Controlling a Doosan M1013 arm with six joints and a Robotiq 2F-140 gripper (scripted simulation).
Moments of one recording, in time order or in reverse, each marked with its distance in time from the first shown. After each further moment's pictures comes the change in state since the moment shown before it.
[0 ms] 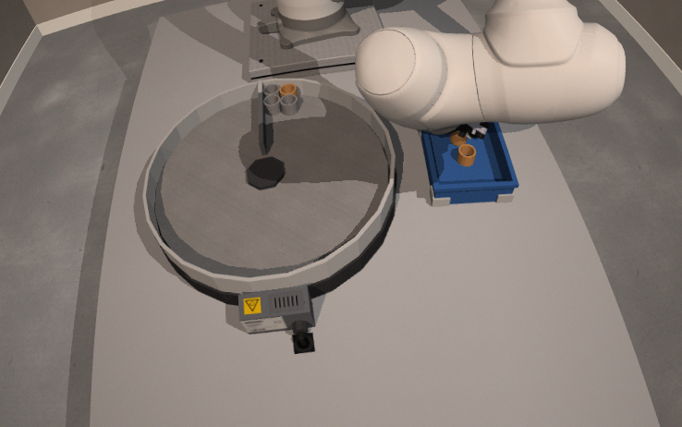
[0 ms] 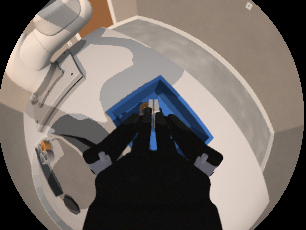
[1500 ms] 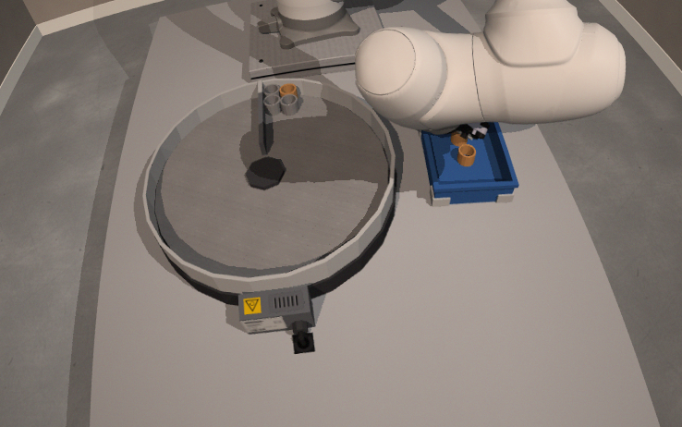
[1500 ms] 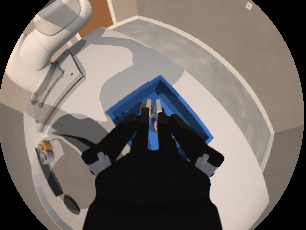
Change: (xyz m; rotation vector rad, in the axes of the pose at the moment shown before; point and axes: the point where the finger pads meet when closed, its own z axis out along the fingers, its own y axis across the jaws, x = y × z) arm 0.000 0.000 0.000 0.000 0.000 0.000
